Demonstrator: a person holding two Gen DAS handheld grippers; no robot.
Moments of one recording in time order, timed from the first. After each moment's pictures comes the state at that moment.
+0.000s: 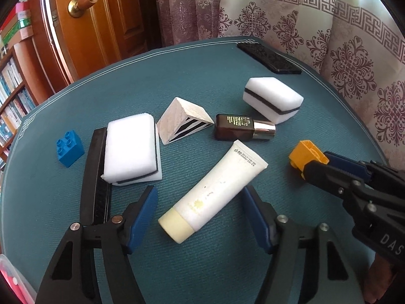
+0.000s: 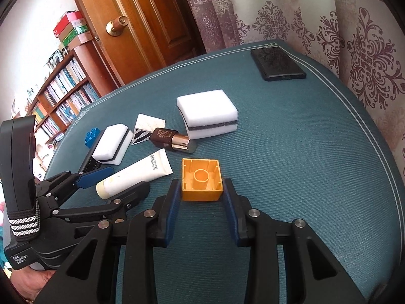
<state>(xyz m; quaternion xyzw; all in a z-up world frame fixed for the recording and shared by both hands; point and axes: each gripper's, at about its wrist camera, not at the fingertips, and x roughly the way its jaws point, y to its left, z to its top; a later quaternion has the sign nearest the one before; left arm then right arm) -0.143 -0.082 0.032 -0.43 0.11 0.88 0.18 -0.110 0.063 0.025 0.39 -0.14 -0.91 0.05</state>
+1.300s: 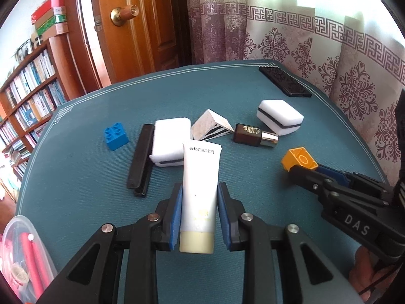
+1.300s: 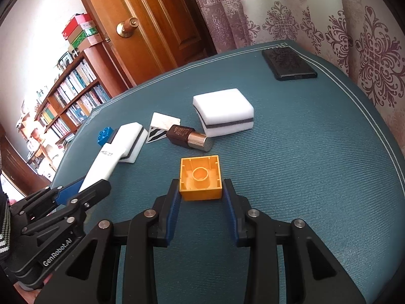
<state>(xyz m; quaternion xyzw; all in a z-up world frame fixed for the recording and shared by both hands) -0.094 -0.107 0.062 -0.38 0.08 0.92 0.10 -0.104 0.054 0.025 0.37 -0.16 -0.91 0.08</state>
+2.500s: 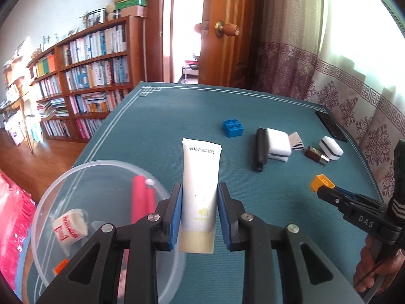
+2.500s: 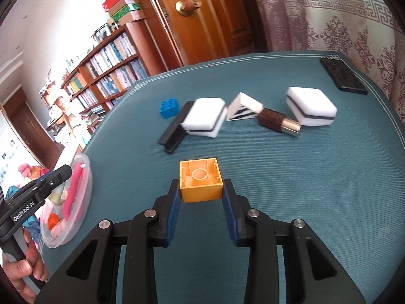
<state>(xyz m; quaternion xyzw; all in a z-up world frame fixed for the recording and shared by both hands) -0.023 -0.259 0.091 -0.34 -0.04 0.94 -0.02 -0.078 -0.037 0.049 0.38 -0.10 -0.90 0.18</state>
